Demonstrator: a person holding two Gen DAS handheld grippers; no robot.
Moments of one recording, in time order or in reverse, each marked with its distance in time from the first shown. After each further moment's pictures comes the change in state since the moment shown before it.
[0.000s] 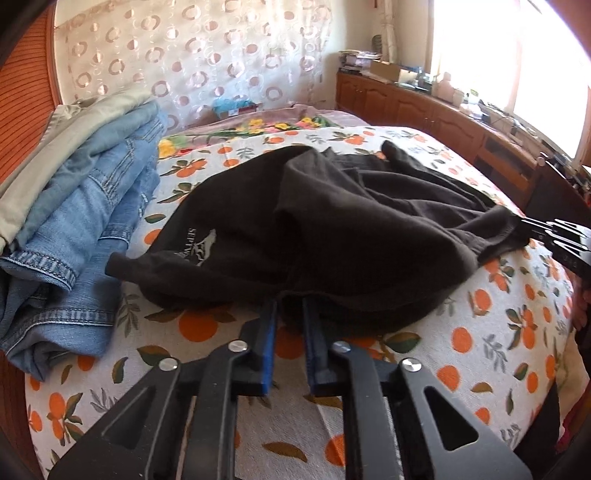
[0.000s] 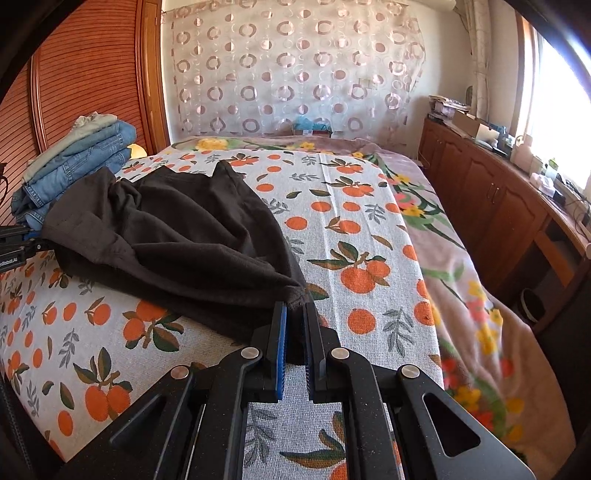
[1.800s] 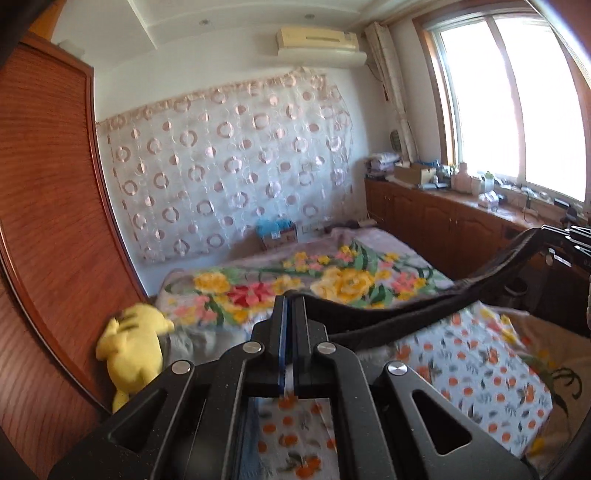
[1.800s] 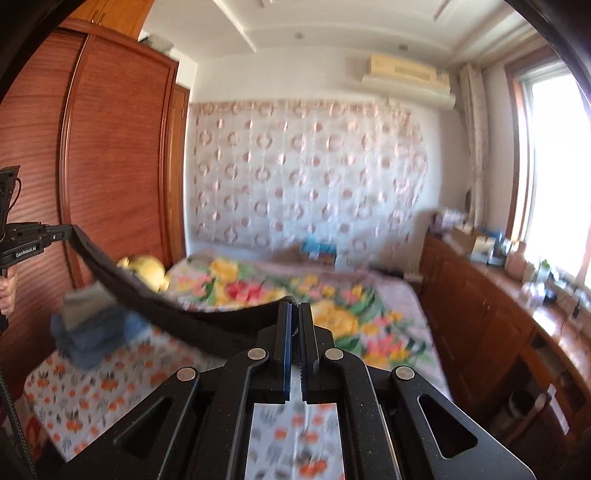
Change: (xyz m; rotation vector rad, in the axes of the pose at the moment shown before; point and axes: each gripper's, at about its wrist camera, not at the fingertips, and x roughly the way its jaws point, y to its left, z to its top) left arm -0.174 0.022 0.140 0.064 -0.377 0.152; right arm -0.140 0.001 0.128 -0.055 -0.373 0.033
